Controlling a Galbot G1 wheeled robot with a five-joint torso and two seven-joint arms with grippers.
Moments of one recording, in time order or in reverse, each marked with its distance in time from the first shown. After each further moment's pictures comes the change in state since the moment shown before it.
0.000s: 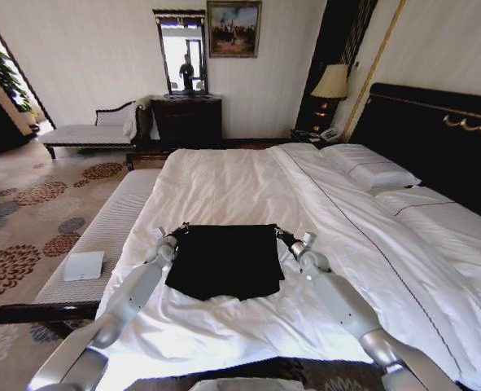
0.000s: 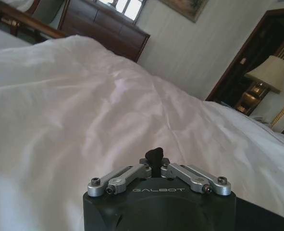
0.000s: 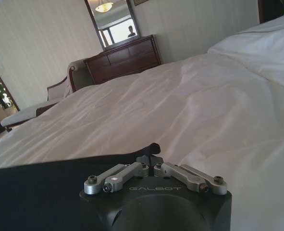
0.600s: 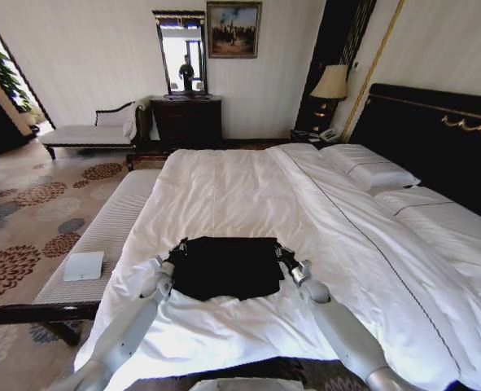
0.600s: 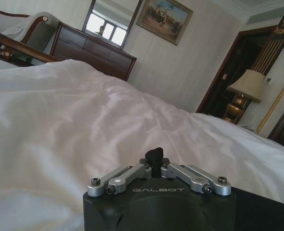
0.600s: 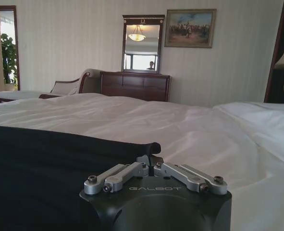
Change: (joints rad) left arm 0.245 0.030 -0.076 -0.167 0.097 -0.169 0.054; right arm -0.185 0.021 0.081 0.084 -0.431 0.269 0.026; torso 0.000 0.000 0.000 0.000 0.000
